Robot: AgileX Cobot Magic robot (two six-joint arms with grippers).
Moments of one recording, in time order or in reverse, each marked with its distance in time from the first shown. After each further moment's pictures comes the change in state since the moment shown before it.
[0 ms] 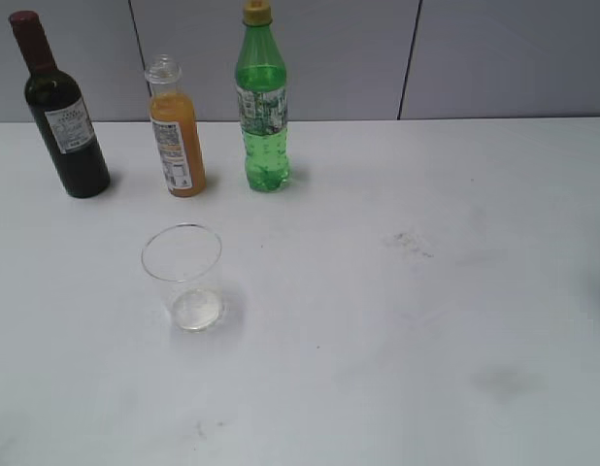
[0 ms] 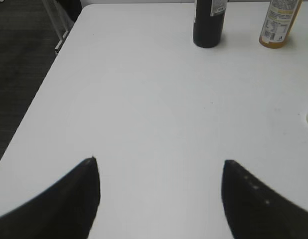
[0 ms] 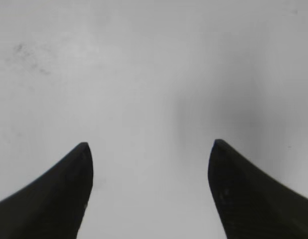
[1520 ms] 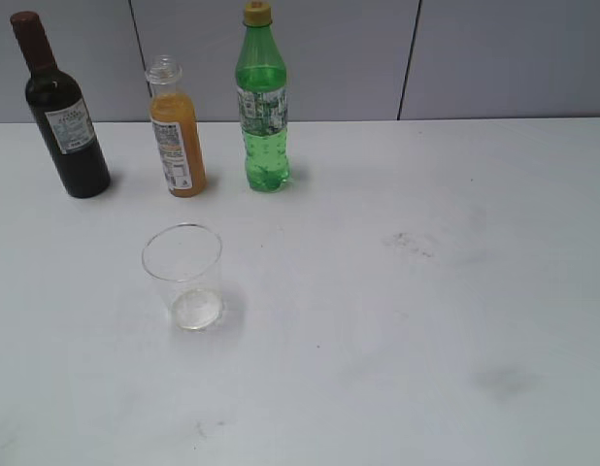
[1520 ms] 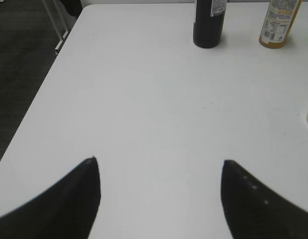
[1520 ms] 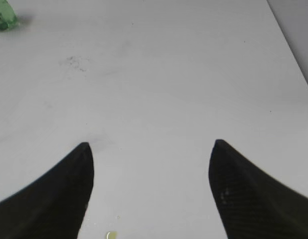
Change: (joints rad) left arm 0.000 0.000 0.000 0.000 0.000 0.000; right arm 0.000 -1.620 0.991 0.035 -0.157 -0.022
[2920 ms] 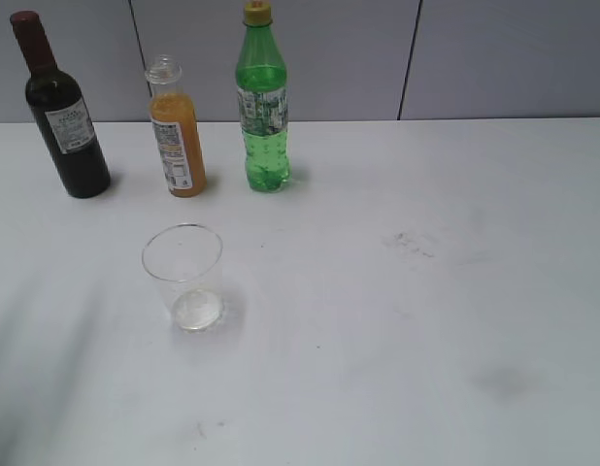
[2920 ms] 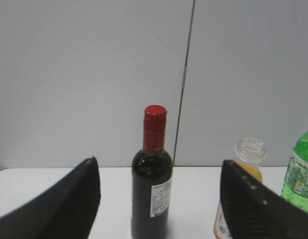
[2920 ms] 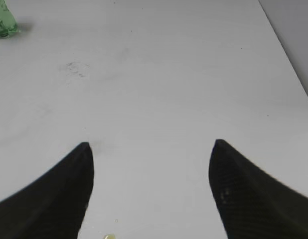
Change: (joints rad) left arm -0.085 1.015 -0.030 -0.100 -1.410 0.000; right arm 0.000 -0.025 0.001 -0.009 -0.001 -0.001
